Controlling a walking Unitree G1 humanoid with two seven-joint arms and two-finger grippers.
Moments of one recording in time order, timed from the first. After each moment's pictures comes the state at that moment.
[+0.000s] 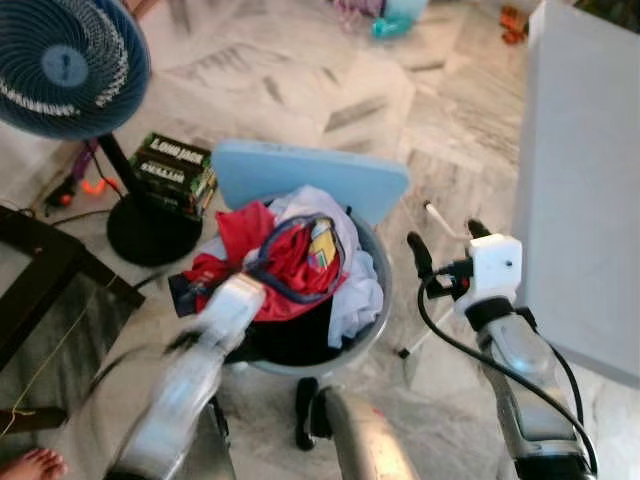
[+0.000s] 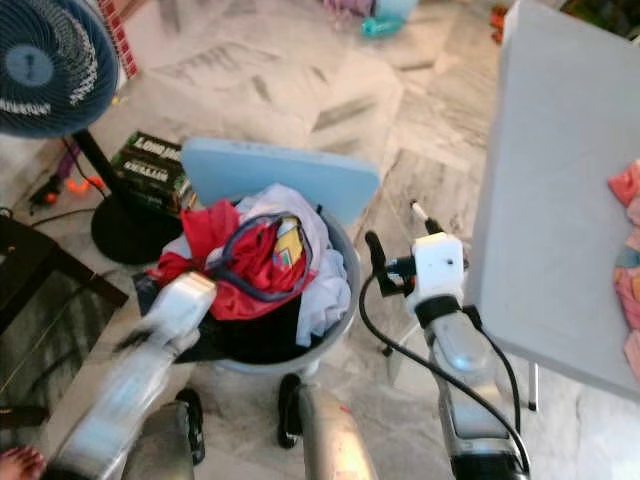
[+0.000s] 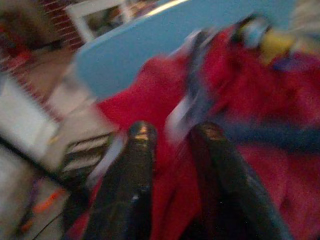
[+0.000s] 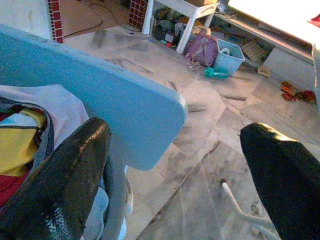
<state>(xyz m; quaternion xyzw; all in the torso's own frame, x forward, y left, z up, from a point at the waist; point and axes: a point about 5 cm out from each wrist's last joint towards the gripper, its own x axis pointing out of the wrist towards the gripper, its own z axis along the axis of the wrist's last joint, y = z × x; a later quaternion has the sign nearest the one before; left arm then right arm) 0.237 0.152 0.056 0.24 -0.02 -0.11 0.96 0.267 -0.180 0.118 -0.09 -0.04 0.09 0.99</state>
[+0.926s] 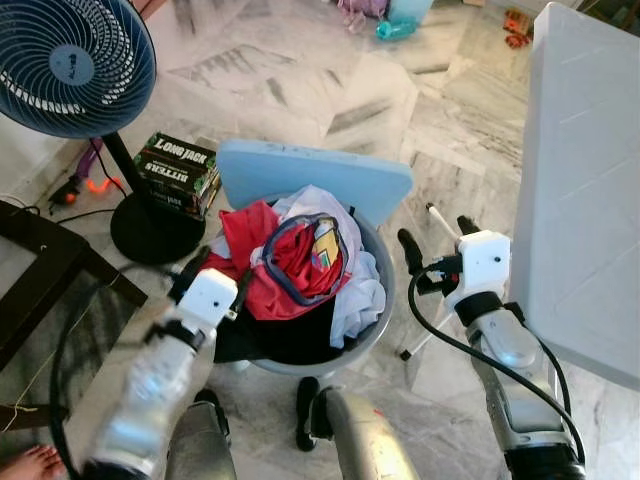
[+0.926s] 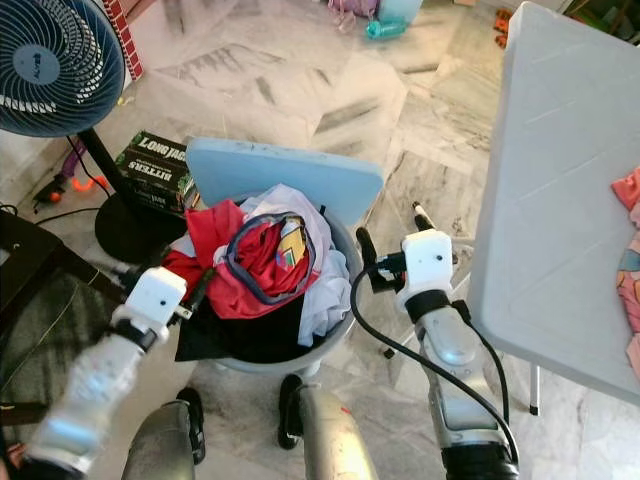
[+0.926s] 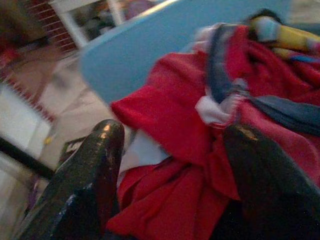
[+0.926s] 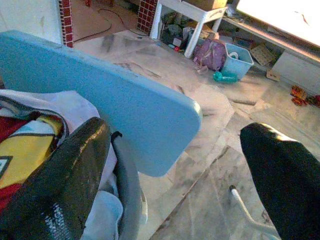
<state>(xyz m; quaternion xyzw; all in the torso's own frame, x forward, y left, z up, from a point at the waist) 0.254 0.168 0.080 0.26 -0.01 -0.17 0.95 0.273 -0.171 0.116 -0.08 -0.05 0.10 0.99</state>
